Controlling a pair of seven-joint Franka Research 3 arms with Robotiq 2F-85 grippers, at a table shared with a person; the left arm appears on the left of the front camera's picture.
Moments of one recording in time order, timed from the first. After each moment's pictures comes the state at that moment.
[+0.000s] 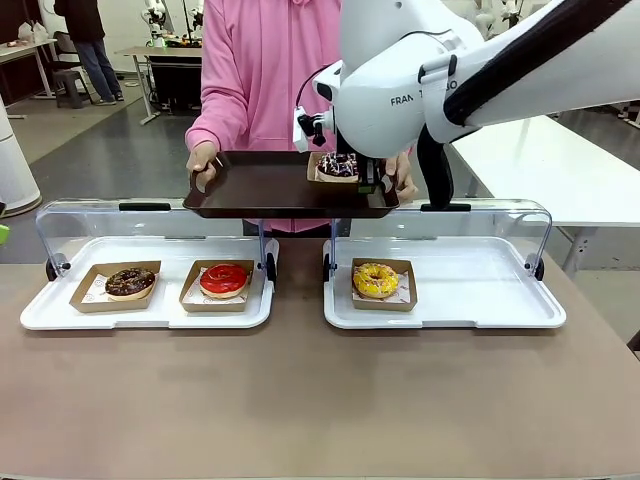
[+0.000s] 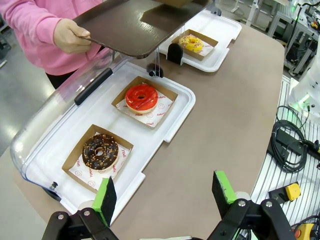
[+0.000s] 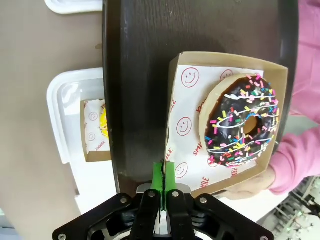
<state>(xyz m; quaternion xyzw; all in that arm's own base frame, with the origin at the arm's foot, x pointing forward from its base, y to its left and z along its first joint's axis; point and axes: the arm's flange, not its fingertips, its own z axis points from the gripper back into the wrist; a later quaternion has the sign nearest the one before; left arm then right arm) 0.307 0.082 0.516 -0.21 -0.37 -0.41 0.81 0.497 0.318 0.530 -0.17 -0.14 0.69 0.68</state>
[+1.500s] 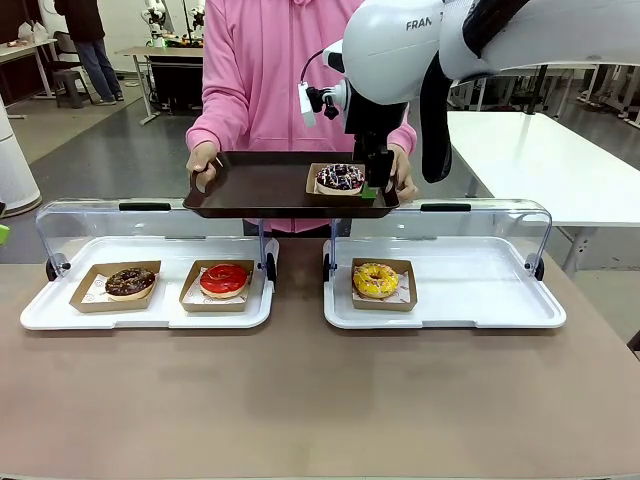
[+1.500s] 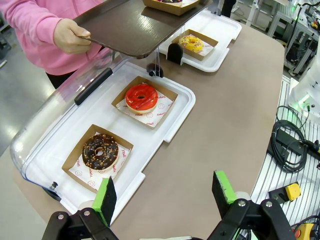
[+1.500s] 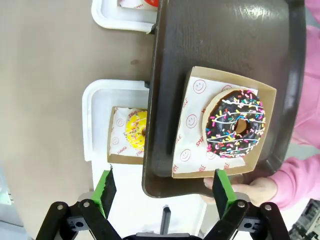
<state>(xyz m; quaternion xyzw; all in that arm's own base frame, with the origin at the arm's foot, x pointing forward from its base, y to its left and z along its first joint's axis) 0.307 0.082 0.516 -0.21 -0.37 -0.41 0.81 0.480 0.303 0.567 -0.09 -0.14 0.74 0.65</state>
